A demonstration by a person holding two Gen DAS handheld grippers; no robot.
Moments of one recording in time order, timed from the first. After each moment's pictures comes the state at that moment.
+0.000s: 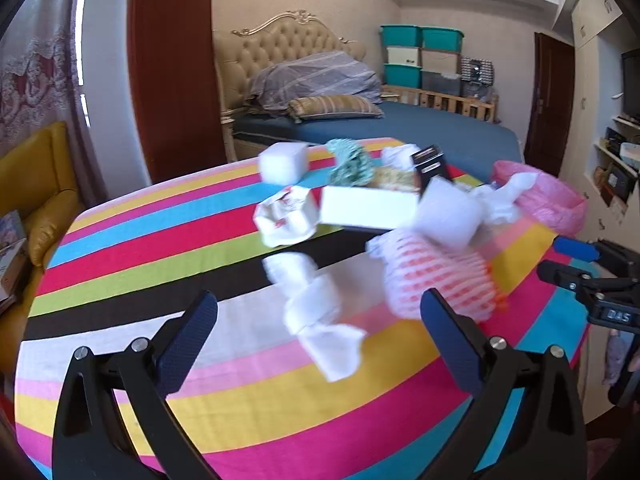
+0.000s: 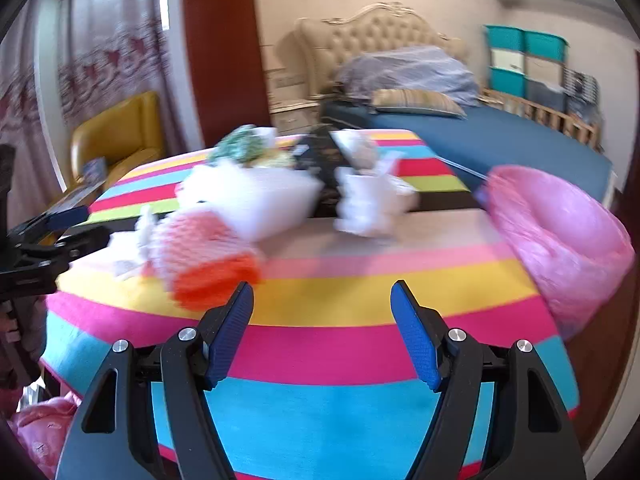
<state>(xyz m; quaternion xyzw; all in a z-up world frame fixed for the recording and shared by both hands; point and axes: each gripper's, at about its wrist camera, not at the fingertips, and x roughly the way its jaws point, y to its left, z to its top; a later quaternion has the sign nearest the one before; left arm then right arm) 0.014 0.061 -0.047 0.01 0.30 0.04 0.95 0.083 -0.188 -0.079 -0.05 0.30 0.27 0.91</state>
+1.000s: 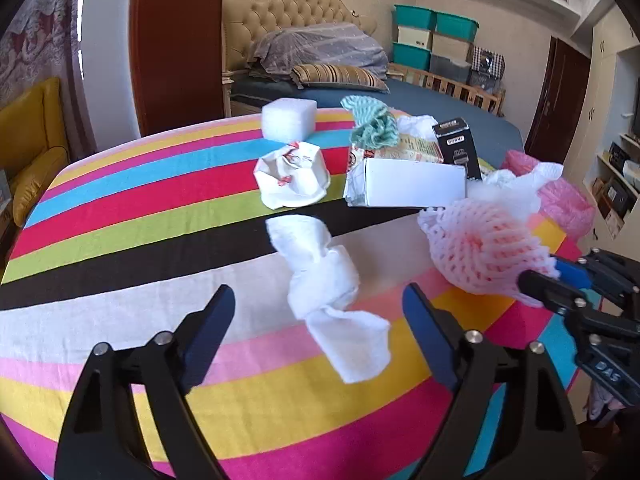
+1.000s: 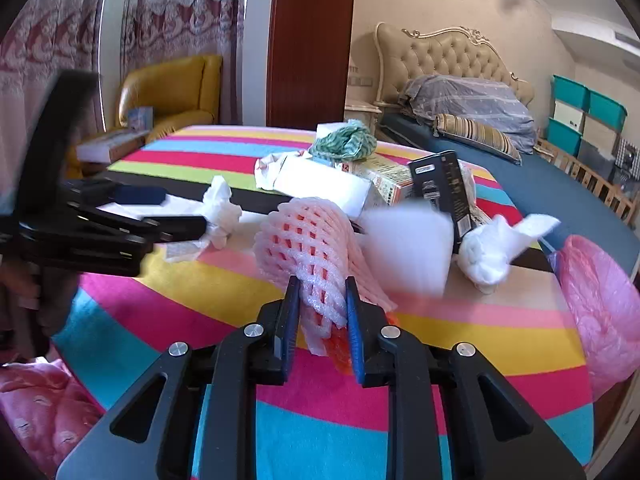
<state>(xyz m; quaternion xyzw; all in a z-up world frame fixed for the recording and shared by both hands) 0.045 0.073 -0.071 -0.04 0.35 0.02 0.93 0.063 -0.129 -0.077 -0.12 0.27 0.34 0.89</state>
